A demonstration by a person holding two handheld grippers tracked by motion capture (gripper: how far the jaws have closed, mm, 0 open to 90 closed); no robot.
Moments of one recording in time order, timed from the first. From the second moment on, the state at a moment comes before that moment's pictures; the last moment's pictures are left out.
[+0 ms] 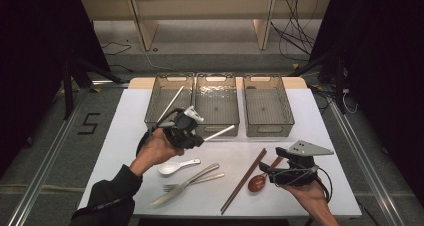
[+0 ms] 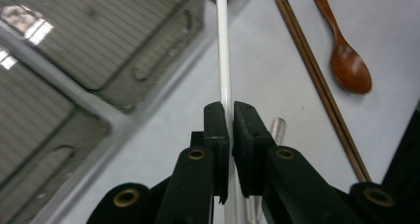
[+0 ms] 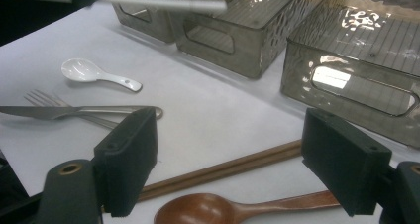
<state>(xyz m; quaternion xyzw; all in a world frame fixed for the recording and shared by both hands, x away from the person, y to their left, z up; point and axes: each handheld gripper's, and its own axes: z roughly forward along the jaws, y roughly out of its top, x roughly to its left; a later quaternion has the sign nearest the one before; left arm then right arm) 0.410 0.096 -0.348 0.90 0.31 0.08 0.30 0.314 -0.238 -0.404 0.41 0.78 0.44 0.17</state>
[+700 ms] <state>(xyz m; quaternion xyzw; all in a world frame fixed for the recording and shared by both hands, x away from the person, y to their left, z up) 0.518 0.175 -0.340 0.82 0.45 0.15 0.32 0.314 -0.239 -0.404 0.41 0.78 0.44 0.17</state>
